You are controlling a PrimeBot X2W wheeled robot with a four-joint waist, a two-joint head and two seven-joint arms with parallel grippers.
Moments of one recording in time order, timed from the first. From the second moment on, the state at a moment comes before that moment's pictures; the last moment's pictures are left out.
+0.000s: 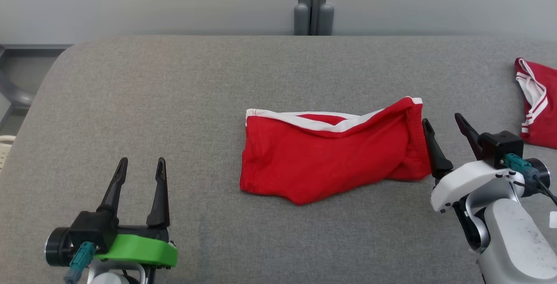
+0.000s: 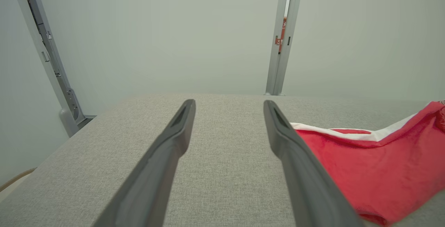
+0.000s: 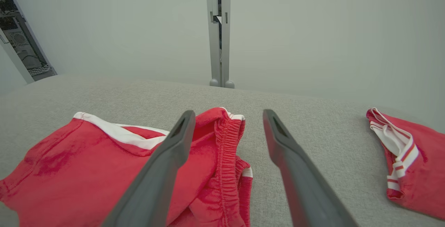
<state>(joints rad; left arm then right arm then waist) -0.05 0.11 -0.08 0.14 -0.22 -0.09 -0.26 -0.28 -0.17 0.04 0.36 0.16 0.13 -0.13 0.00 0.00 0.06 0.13</state>
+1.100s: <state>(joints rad) -0.13 0.06 -0.07 0.17 -0.17 -0.11 -0.26 -0.54 -0.24 0.09 1.01 0.41 0.13 -0.25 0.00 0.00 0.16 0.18</state>
